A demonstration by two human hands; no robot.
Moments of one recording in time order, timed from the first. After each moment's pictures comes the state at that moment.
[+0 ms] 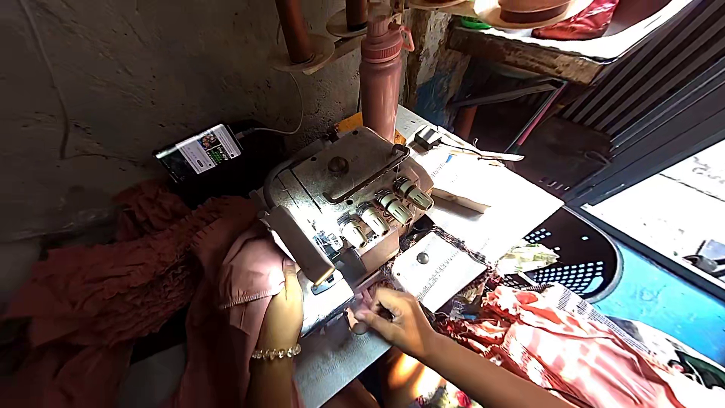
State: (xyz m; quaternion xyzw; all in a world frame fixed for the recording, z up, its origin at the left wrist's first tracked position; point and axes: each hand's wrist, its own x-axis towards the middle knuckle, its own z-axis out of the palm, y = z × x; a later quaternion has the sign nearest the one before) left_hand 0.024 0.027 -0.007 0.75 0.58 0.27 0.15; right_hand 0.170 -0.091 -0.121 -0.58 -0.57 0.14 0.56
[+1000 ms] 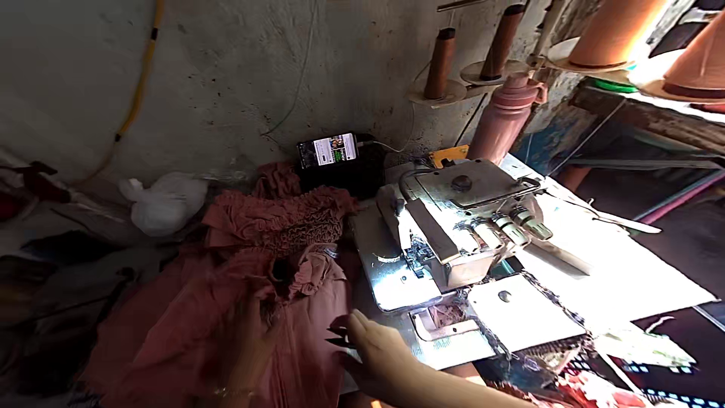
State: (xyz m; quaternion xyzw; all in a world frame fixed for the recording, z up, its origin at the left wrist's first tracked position) left_hand -0.193 0.008 0.011 0.74 0.63 0.22 0.07; right_hand 0.046 -0.060 -0.014 -0.51 -0.76 0.29 0.29
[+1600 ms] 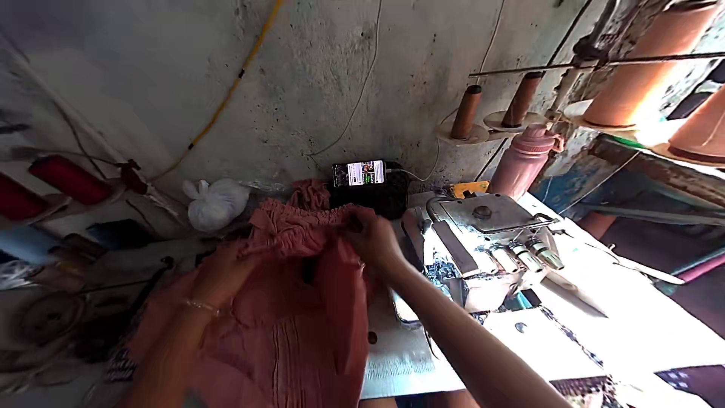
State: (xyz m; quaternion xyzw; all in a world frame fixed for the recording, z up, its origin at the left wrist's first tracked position) left_hand -0.231 0.061 0.142 0.70 0.66 0.21 0.18; right_hand 0.045 0.059 0.111 -0.55 -0.66 0.25 0.44
